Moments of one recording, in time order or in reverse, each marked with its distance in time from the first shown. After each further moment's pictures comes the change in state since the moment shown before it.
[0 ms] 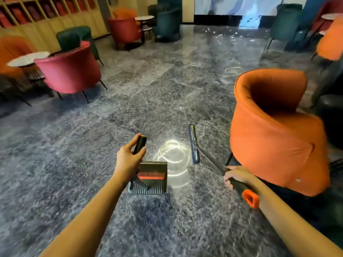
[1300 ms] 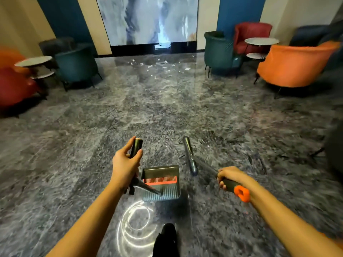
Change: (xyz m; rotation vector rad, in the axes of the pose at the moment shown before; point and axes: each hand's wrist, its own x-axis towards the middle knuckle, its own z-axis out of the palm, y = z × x) left_hand 1.314 0.287 0.502 -0.092 -0.371 0.262; right_hand 0.896 -0.882 -0.320 0.316 0.407 0.047
